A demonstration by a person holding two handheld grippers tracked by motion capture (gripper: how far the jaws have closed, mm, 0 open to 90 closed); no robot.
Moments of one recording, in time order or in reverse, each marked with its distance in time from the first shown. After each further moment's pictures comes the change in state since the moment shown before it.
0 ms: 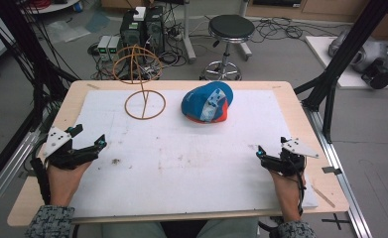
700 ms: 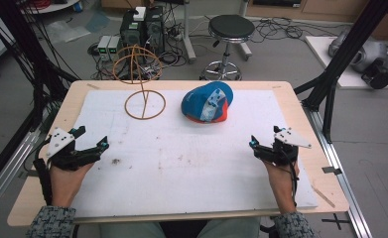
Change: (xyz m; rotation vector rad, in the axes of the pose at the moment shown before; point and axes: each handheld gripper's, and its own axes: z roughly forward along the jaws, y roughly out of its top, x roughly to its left) left arm -0.005 -0.004 0.002 0.021 -0.017 -0.004; right arm 0.015 0.034 0.015 -0.064 0.022 -0.037
